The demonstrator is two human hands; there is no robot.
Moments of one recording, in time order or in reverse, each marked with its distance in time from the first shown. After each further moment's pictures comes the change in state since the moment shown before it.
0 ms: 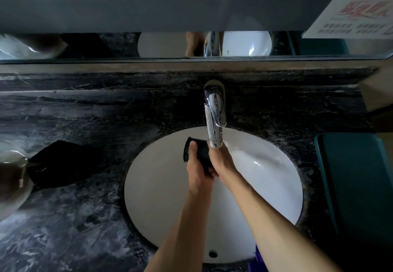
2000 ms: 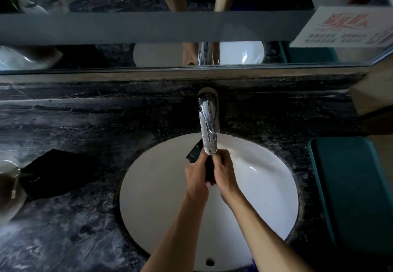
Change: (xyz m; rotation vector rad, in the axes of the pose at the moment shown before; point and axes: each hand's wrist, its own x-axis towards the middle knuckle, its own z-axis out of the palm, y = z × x) left_hand -0.018 0.009 0.012 0.340 0.061 0.084; right_hand 0.000 0.035 -0.011 0.204 0.057 -0.240
